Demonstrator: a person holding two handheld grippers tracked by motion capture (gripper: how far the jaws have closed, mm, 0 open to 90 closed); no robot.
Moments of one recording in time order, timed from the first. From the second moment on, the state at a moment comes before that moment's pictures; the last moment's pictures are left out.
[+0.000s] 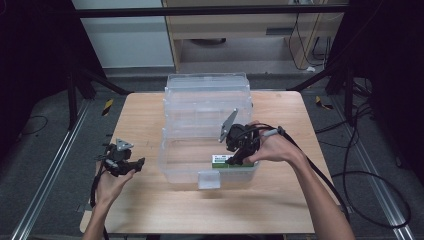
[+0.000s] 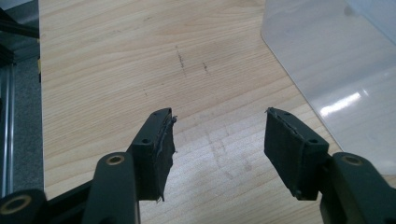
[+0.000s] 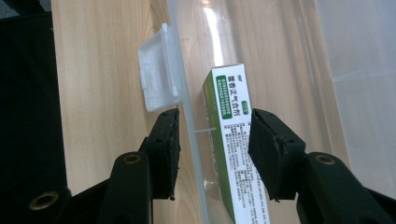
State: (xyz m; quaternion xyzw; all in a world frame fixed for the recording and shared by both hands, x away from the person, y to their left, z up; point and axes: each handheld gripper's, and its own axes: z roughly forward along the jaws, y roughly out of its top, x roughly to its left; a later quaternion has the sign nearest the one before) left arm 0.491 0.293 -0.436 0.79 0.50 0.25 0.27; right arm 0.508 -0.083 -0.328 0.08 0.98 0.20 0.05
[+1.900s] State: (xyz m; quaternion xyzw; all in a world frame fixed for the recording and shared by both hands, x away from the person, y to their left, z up) left arm 0.484 0.298 -0.418 0.77 0.48 0.29 0.31; right arm 0.514 -0.049 -0.400 0.06 0.99 0.15 -0.02
